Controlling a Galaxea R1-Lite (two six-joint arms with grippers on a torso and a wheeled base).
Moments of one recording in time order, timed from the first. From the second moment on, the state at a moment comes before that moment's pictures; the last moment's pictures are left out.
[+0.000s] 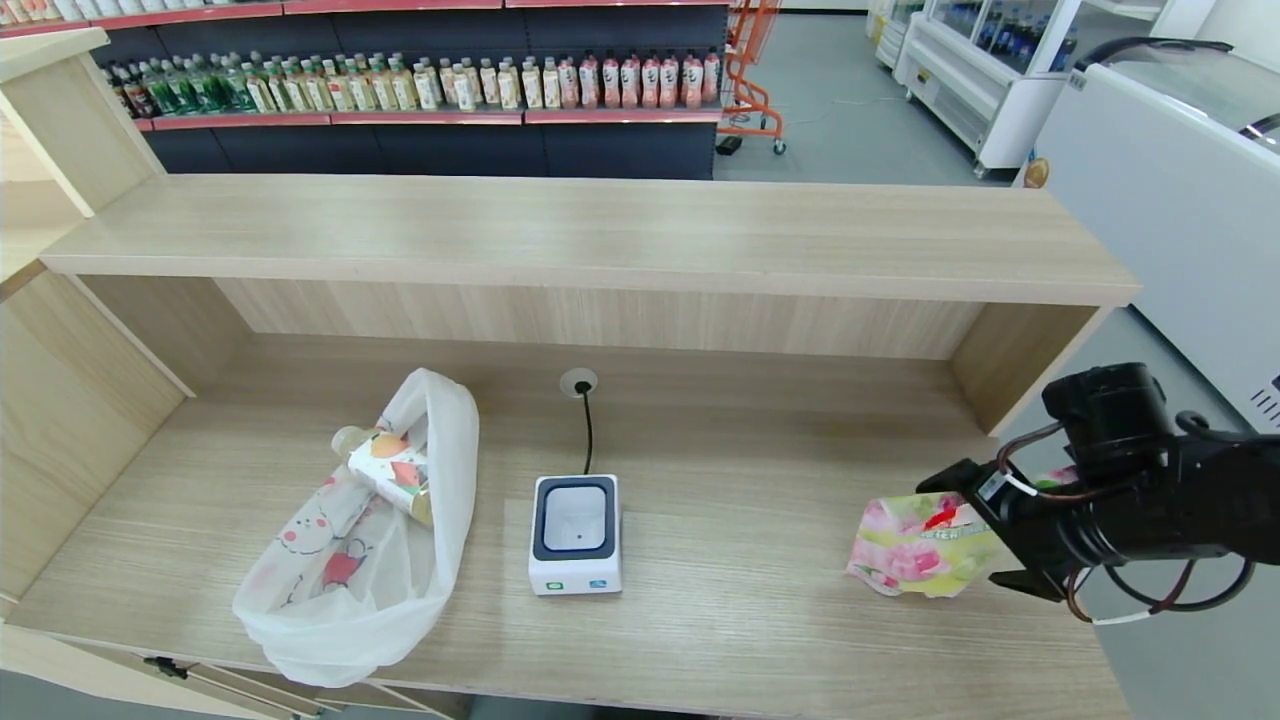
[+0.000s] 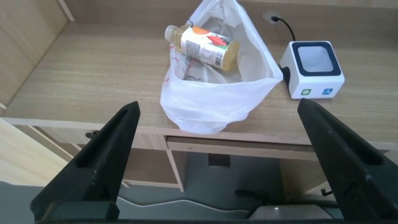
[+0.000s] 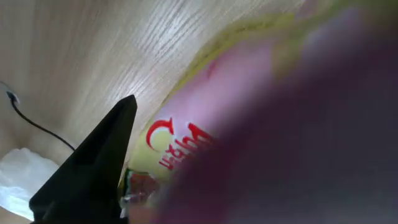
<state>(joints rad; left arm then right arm) 0.00 0.00 0.00 0.00 -0.02 0.00 0.13 1.74 -0.77 -0.13 0.05 1.00</state>
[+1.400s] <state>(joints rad) 0.00 0.00 0.00 0.00 -0.02 0.00 0.05 1.53 -0.64 -0.41 1.09 -0.37</state>
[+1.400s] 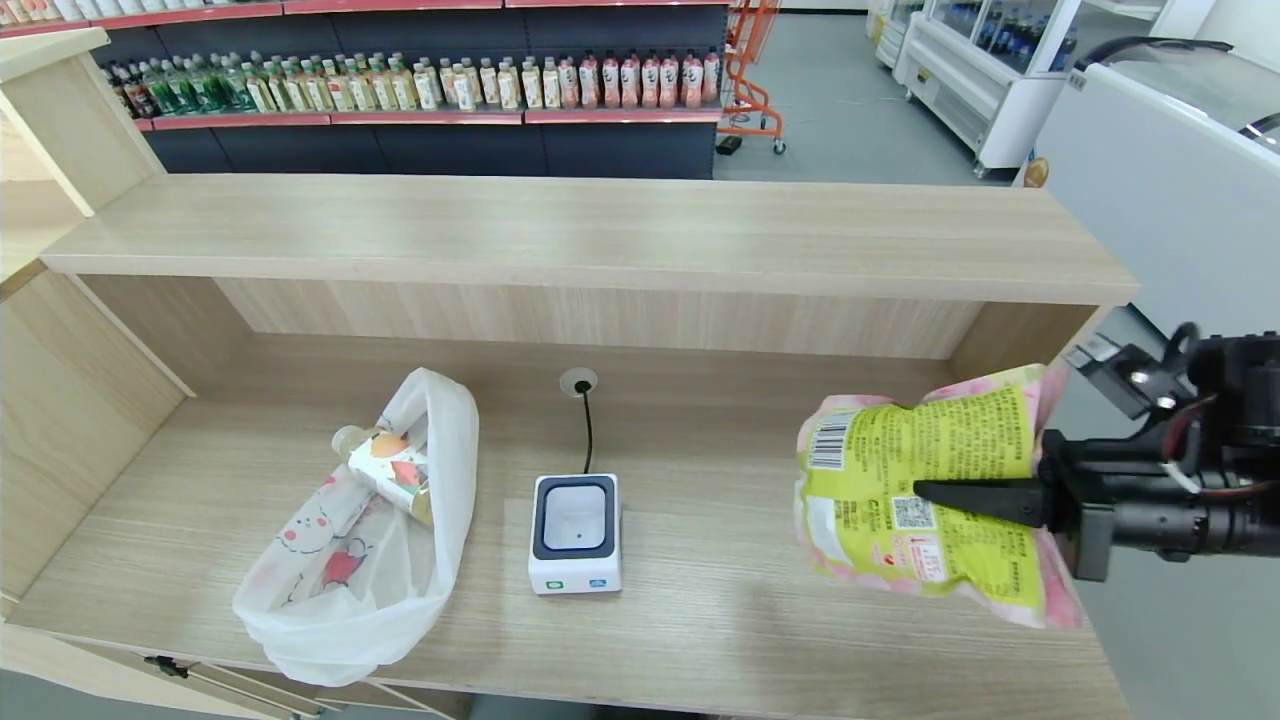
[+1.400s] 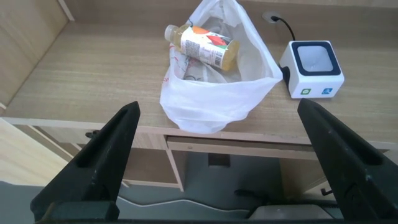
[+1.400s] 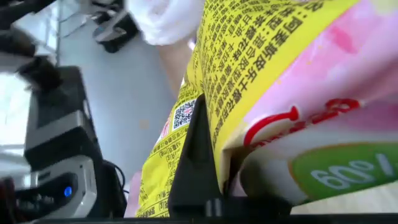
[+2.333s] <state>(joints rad) 0.00 0.00 0.00 0.00 -0.02 0.00 0.12 1.59 -0.50 -0.37 1.47 -1.36</state>
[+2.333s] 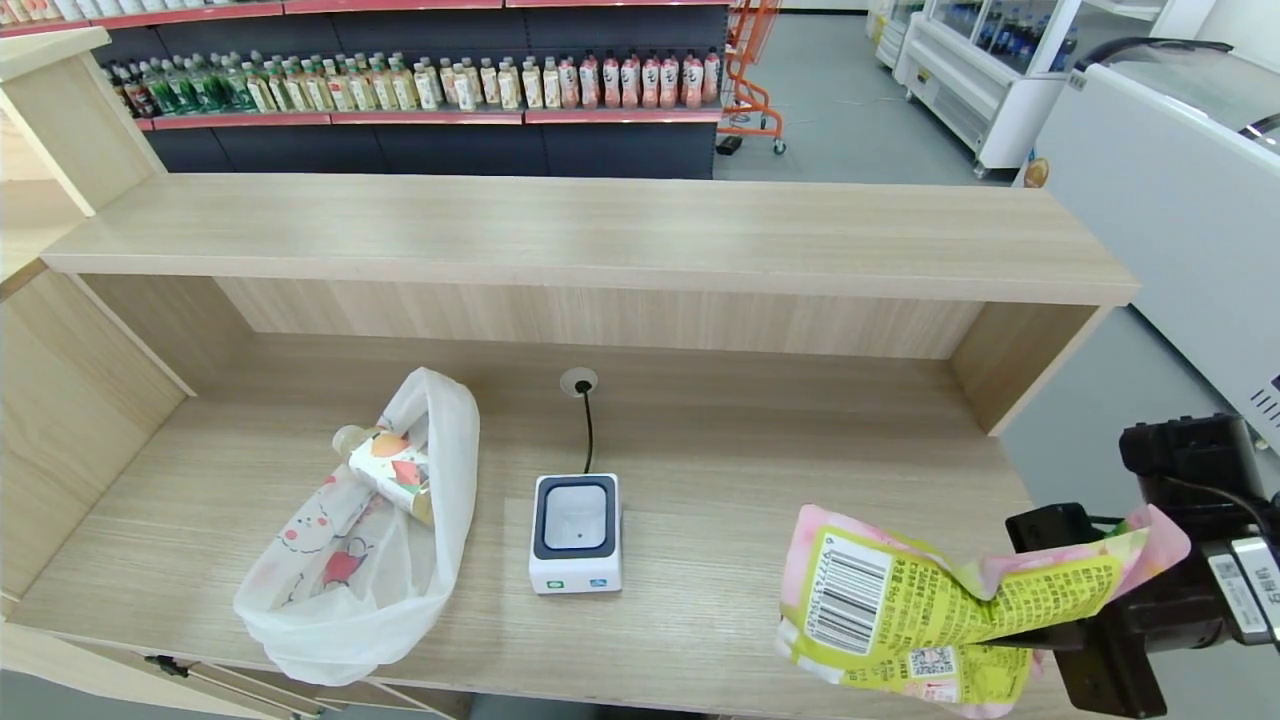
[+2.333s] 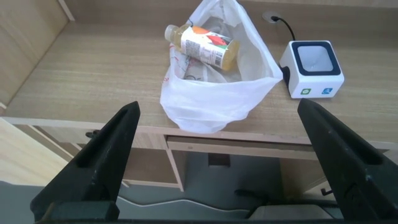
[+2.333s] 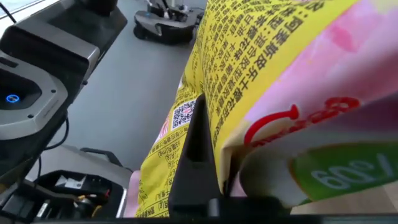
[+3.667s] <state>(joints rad) 0.00 0.00 0.00 0.00 -0.02 0.00 0.24 1.56 -0.47 -0.29 1.38 -1.55</state>
